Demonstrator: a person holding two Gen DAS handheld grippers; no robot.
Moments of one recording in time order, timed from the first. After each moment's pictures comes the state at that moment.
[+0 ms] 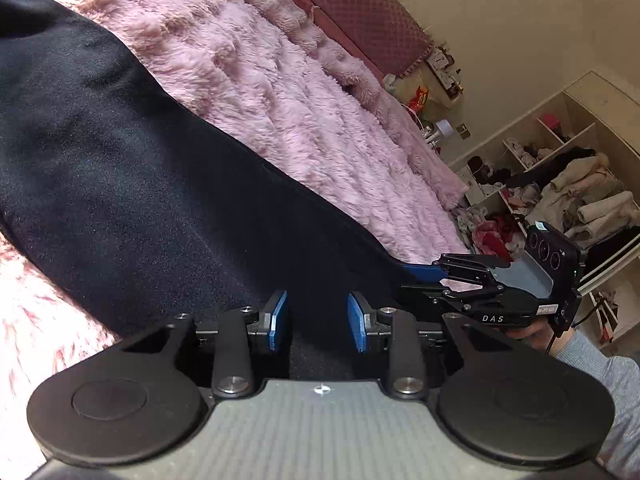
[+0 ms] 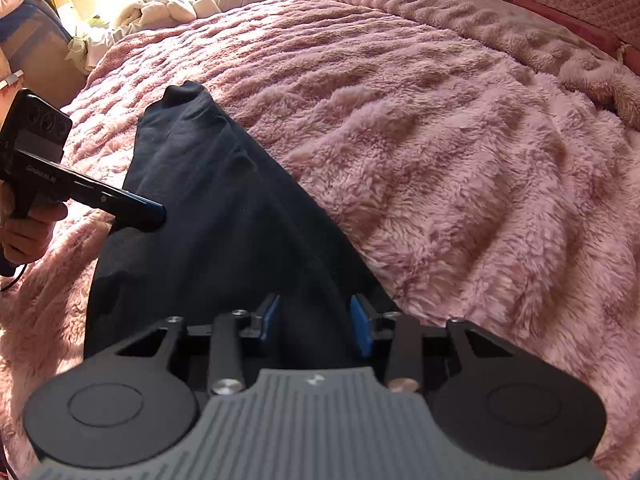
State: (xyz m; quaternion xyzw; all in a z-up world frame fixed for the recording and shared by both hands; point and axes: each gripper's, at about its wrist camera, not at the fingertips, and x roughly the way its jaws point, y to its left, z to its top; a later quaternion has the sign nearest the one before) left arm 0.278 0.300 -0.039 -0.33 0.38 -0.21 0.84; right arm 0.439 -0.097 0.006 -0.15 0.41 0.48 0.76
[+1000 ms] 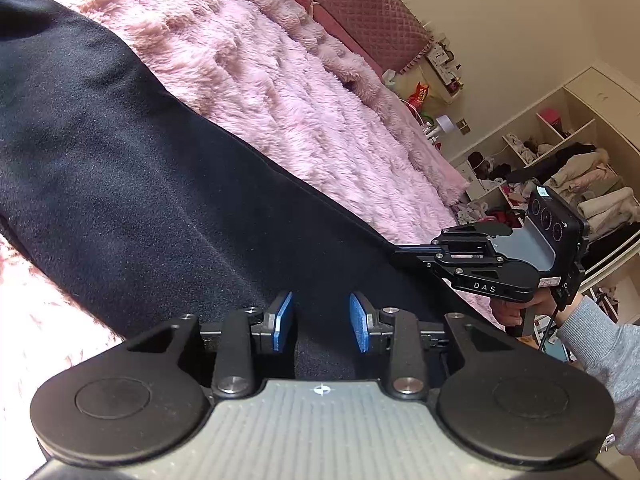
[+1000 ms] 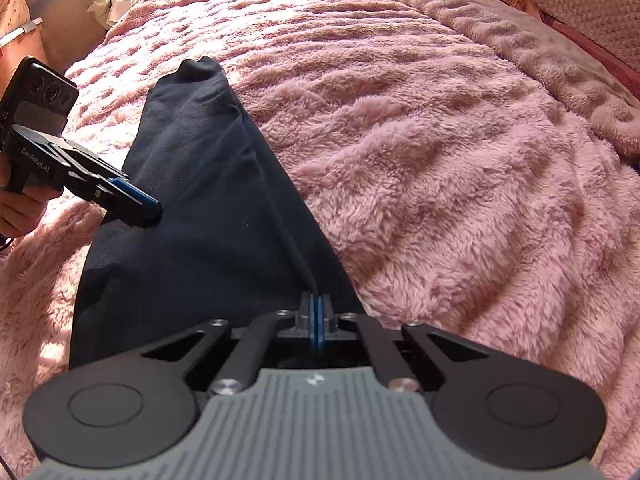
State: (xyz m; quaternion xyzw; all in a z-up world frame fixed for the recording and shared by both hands) left arm 0.274 0.304 -0.034 -0.33 0.39 -0.21 0.83; right arm 0.456 -0.065 0.020 -0.22 0.40 0.50 0.74
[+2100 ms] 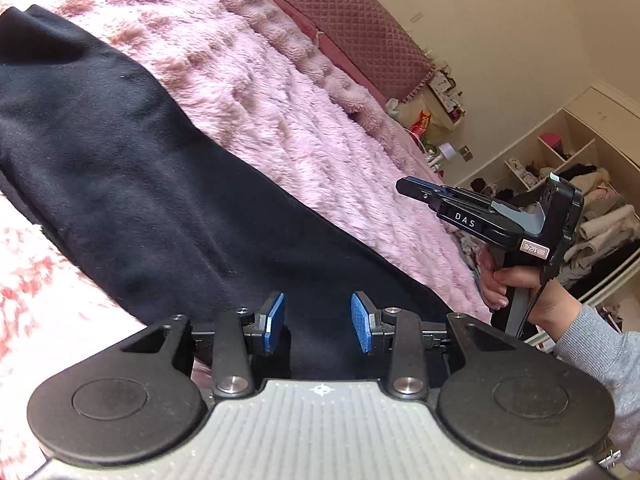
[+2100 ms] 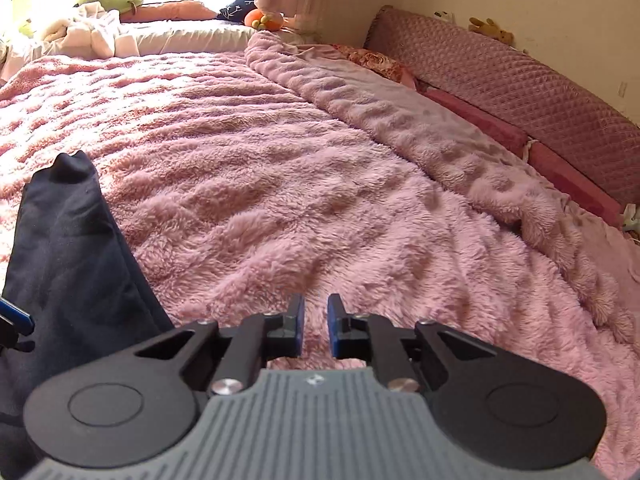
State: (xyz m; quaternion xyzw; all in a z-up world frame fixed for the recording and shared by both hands) left arm 0.247 0.309 -0.021 -0.33 0.34 -0.20 0.86; right arm 0.465 -0.036 0.057 -0.21 0.28 0.34 0.87
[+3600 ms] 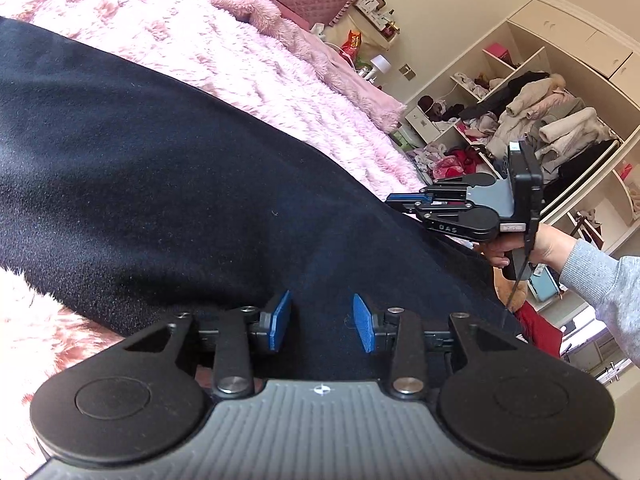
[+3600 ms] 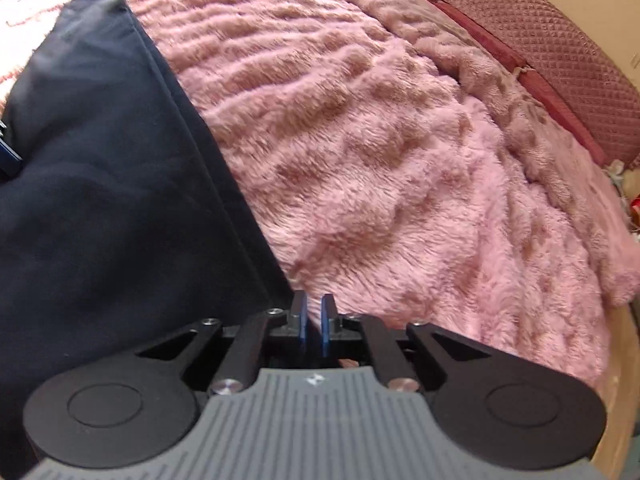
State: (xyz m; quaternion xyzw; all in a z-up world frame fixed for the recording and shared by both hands) left arm 0.228 0.145 -0.039 -0.26 0.38 -0.29 0.84; right arm 0.422 -0.254 0.006 -0.35 0.37 0.29 0.81
